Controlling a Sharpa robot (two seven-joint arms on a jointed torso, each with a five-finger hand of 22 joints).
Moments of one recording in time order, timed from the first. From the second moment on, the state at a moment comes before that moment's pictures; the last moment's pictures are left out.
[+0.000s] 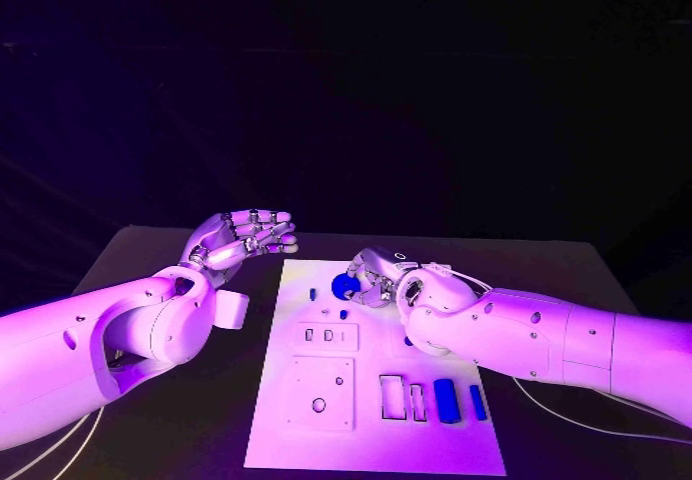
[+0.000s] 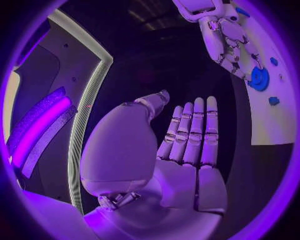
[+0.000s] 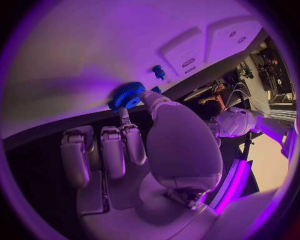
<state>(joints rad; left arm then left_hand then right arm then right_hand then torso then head) 1.22 -0.94 -0.01 1.64 -0.05 -0.38 0.46 1.40 -0.23 0.54 0.12 0.06 0.83 0.21 0.34 0.17 1.06 0.17 0.07 0.07 0.98 0.13 0.30 0.29 0.18 0.86 0.24 0.42 0.18 1.23 -0.49 -0.16 1.27 -1.45 -0.47 -0.29 1.28 -0.22 0.36 0.22 0.30 0.90 0.16 0.19 0.38 1.46 0.07 1.45 1.31 1.47 0.00 1.55 1.31 0.01 1.46 0.11 1.57 1.31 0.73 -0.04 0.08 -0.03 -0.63</state>
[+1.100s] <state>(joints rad) 1.22 -0.94 -0.01 1.64 -0.05 -0.38 0.46 1.40 -0.23 0.54 0.12 0.06 0.83 0.21 0.34 0.17 1.06 0.17 0.07 0.07 0.98 0.13 0.30 0.29 0.18 0.86 0.24 0.42 0.18 1.23 -0.48 -0.16 1.25 -1.46 -0.45 -0.27 1.30 -0.24 0.37 0.20 0.25 0.90 0.16 0.18 0.38 1.46 0.08 1.45 1.31 1.47 0.00 1.55 1.31 0.01 1.46 0.11 1.57 1.31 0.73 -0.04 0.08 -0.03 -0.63</state>
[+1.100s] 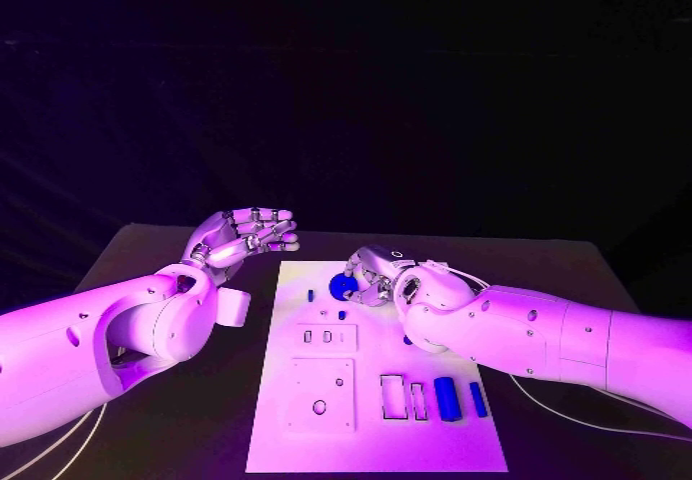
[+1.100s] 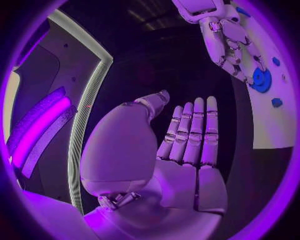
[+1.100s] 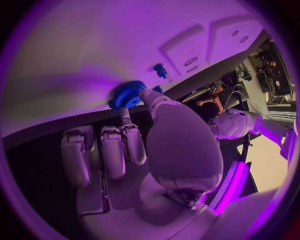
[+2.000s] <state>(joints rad) 1.22 -0.94 -0.01 1.63 -0.05 -0.38 0.46 1.40 -0.23 0.54 0.12 0.06 0.83 0.21 0.34 0.17 1.06 0.17 0.07 0.07 0.98 0.13 0.30 0.29 0.18 0.86 0.24 0.42 0.18 1.24 -0.53 -0.16 1.31 -1.48 -0.41 -0.27 1.30 -0.24 0.37 0.20 0.23 0.92 0.15 0.18 0.39 1.46 0.07 1.46 1.31 1.47 0.00 1.55 1.31 0.01 1.46 0.11 1.57 1.31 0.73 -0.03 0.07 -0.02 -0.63</state>
